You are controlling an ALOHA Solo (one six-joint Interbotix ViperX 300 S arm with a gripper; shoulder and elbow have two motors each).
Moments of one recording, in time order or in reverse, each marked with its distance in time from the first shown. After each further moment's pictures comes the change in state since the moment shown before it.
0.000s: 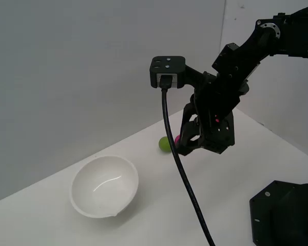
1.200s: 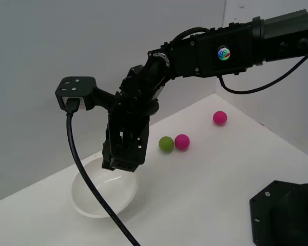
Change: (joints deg) arm -15.1 -22.3 -22.3 -13.2 -13.2 -3.5 -15.3 -0.9
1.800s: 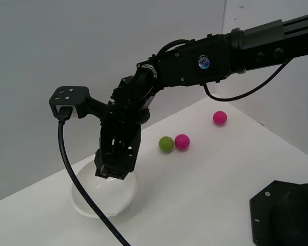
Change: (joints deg) arm -0.9 -3.3 -3.4 -0.8 -0.8 -3.4 -1.7 -0.1
